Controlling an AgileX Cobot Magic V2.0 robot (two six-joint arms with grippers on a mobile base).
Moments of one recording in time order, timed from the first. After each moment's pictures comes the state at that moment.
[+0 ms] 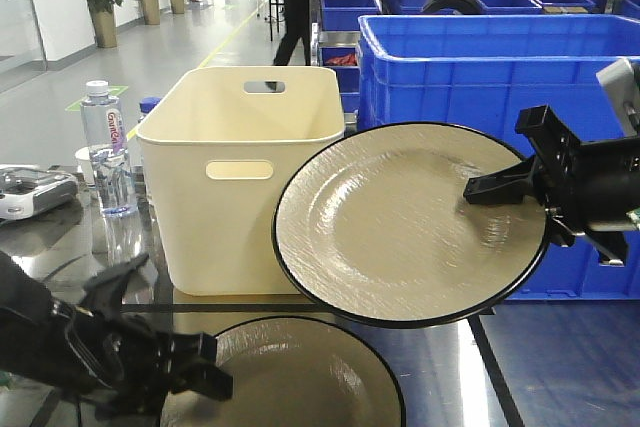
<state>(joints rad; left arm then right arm) -0.22 1.56 -1.13 -0.70 0.80 0.29 -0.04 1.43 -1.37 1.01 0.93 -0.19</state>
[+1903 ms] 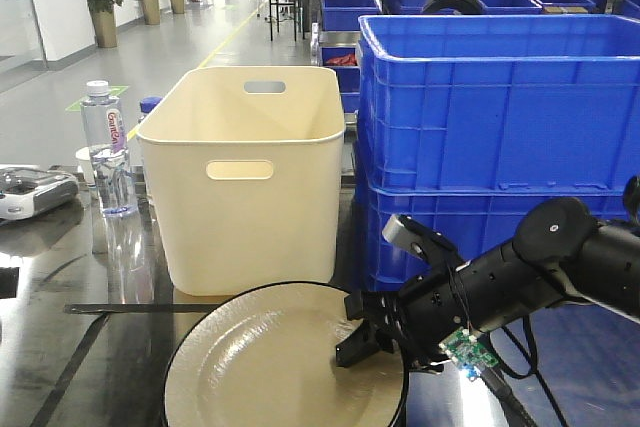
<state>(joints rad) -0.22 0.97 -1.19 0.00 0.93 -0.08 0.28 1.79 -1.38 0.76 0.94 -0.34</state>
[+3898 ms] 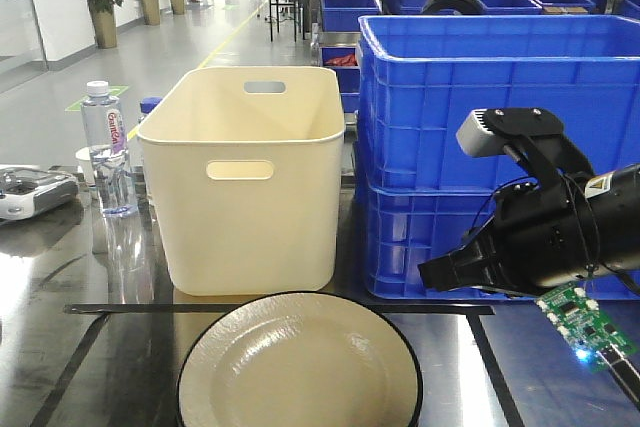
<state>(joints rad) -0.22 0.97 -1.19 0.00 0.93 -0.08 0.27 1.39 -1.38 0.48 0.92 -0.43</state>
